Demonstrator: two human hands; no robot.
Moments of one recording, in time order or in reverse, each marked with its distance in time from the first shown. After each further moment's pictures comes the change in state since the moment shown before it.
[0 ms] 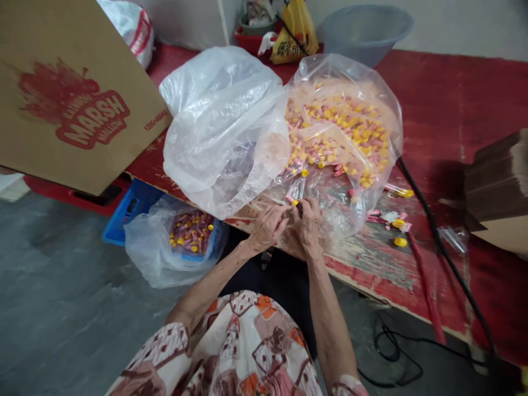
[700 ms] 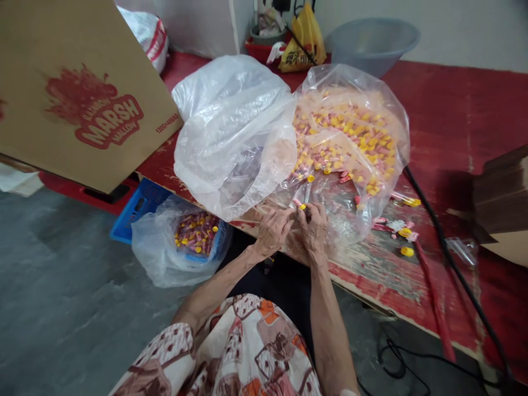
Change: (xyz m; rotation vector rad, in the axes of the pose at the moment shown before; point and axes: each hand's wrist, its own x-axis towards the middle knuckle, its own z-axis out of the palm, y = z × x) left_hand -0.002 0.003 0.008 0.064 0.051 -0.052; right_hand 0.000 0.009 0.002 0.129 0.040 0.040
